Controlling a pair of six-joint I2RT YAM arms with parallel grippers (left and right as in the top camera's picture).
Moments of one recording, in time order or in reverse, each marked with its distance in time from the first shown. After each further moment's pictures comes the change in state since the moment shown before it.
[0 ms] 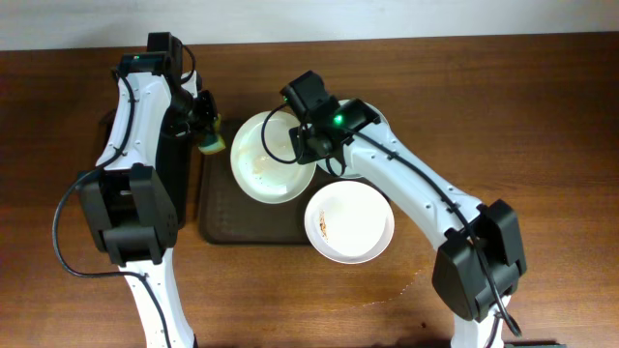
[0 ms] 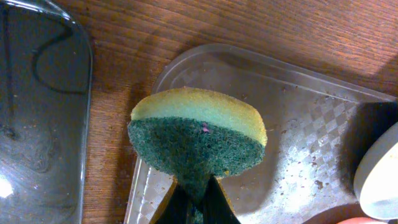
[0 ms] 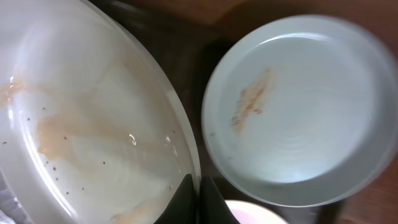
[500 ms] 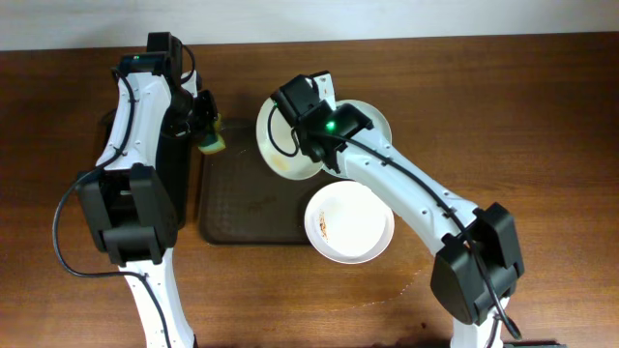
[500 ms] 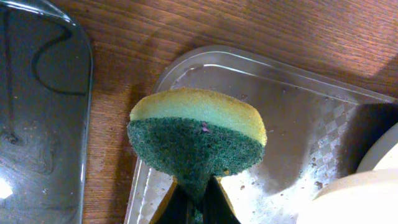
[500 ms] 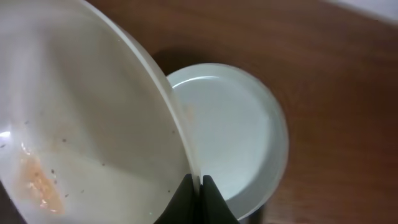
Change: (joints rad) left arm 0.000 0.000 0.000 0.003 0.000 0.000; right arm 0.044 -0.005 0.000 0.039 0.388 0.032
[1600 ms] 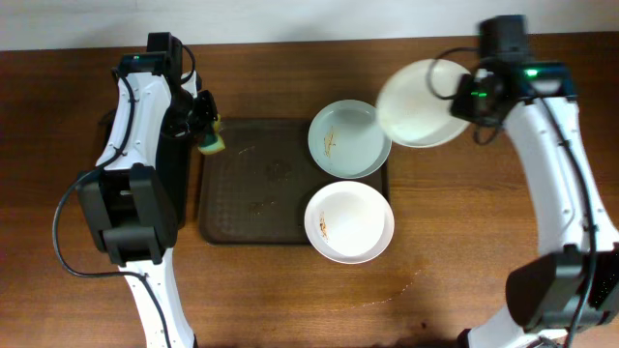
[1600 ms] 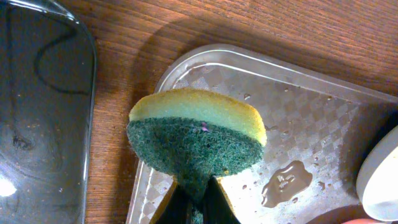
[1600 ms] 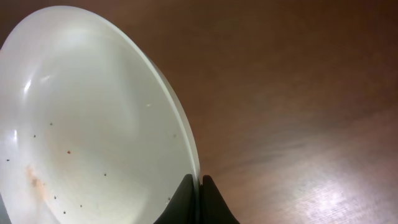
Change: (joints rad) left arm 0.000 0.000 0.000 -0.004 -0.008 0.000; right arm -0.710 -0.197 -0.012 -0.254 -0.399 0.025
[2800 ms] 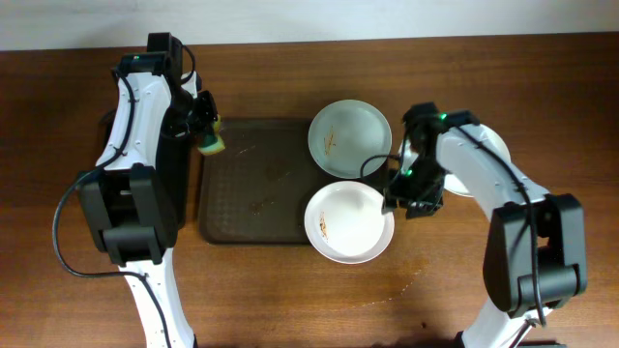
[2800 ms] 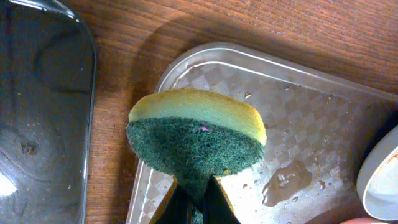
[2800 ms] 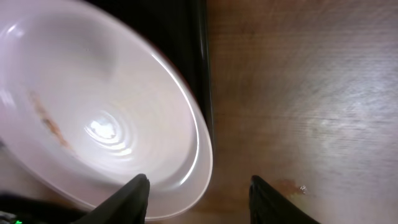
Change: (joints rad) left arm 0.000 0.000 0.000 -0.003 0.000 0.000; right arm 0.227 0.091 -0.424 -0.078 -0.425 -0.095
